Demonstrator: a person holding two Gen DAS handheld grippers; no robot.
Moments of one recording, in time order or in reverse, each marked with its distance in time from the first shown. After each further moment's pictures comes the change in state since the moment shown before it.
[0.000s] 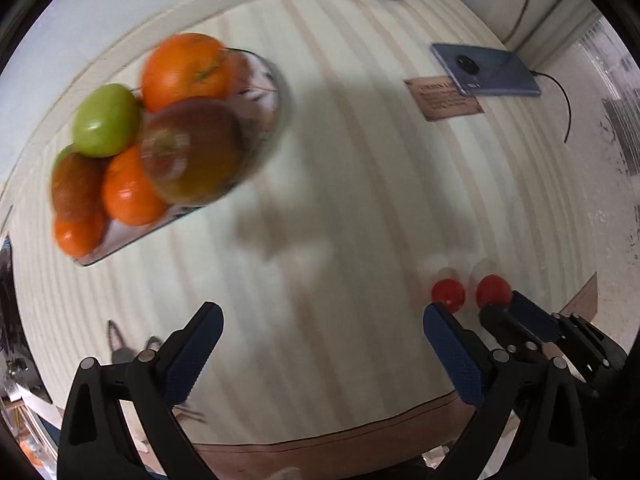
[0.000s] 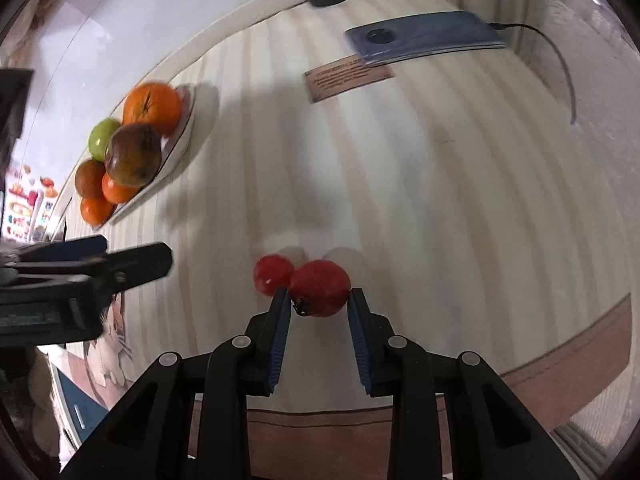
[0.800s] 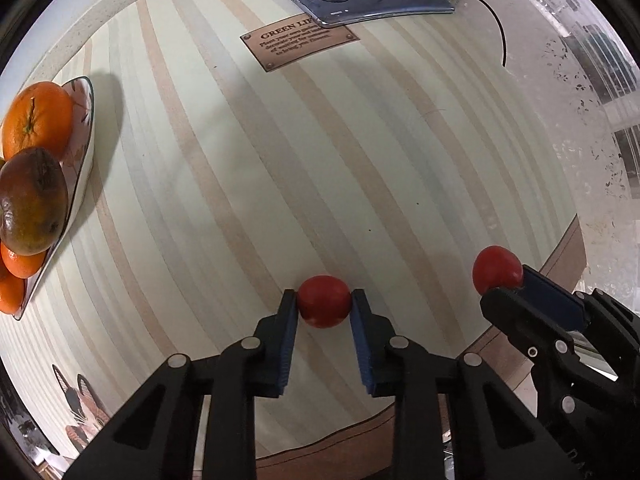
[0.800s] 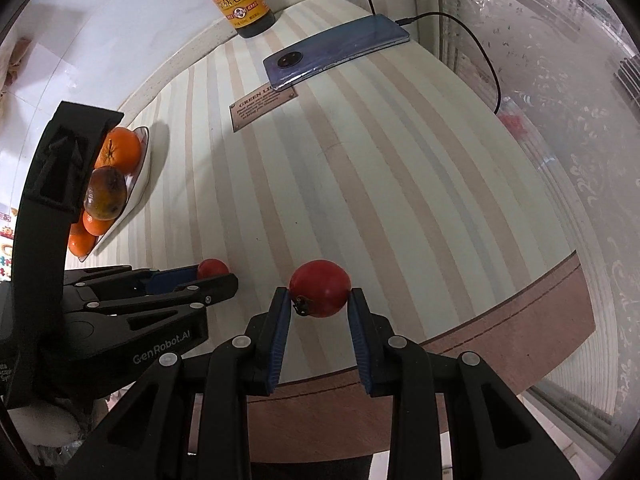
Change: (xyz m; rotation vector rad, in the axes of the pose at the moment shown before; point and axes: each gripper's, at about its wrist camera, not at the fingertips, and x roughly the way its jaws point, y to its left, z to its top) left arm 0.043 -0.087 -0.016 0.214 0.050 -0.089; right arm -0.026 -0.041 -0.009 0.100 -0.036 -0.060
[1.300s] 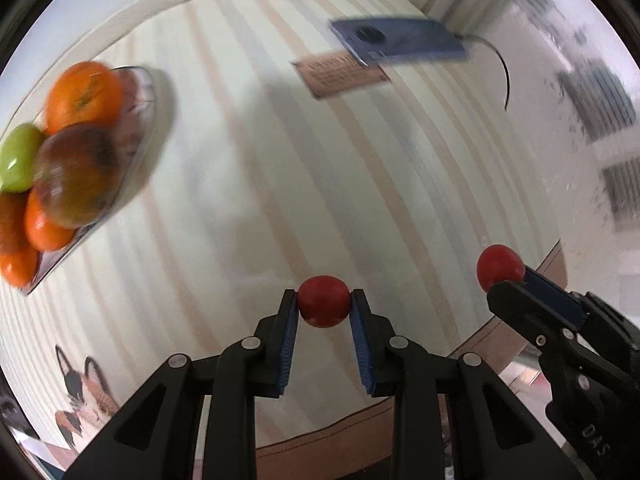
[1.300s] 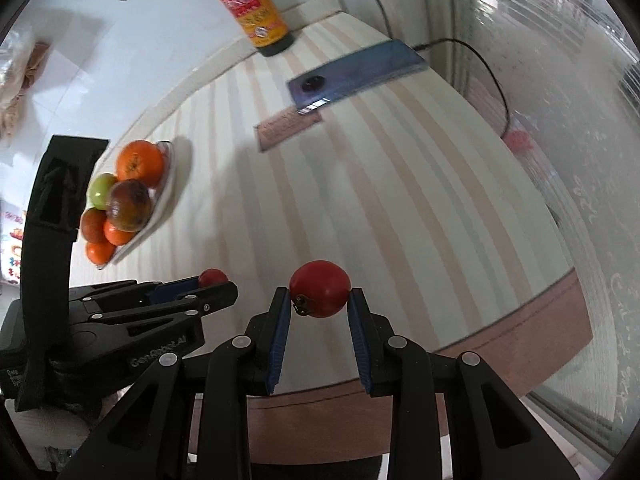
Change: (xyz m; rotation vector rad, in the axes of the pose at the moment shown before) left arm -0.040 0.042 -0.018 -0.101 -0.080 -0.048; right arm -0.025 0.024 0.008 -0.026 -0.052 0.059
